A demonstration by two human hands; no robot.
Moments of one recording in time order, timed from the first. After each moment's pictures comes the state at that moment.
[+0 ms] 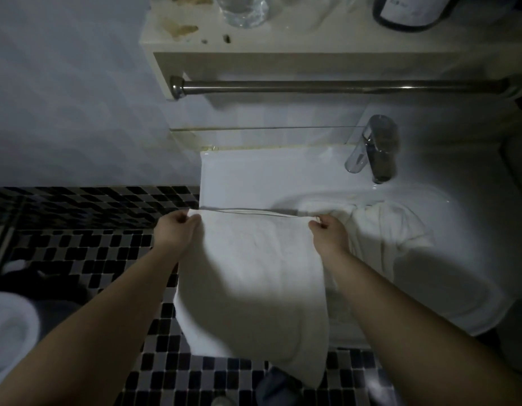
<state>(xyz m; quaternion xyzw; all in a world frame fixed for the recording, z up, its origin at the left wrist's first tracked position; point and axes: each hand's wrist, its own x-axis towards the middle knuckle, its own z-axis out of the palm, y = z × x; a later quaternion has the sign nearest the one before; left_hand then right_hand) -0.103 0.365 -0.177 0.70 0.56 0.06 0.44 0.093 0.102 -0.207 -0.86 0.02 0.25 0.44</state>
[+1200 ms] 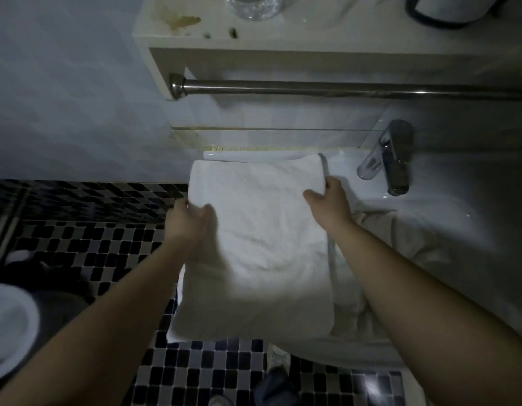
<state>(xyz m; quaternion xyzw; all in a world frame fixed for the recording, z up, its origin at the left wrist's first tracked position) -0.064 0.368 -0.177 0.73 0.57 0.04 0.38 0.160 0.161 -0.187 -0.86 -0.07 0.24 0.45</state>
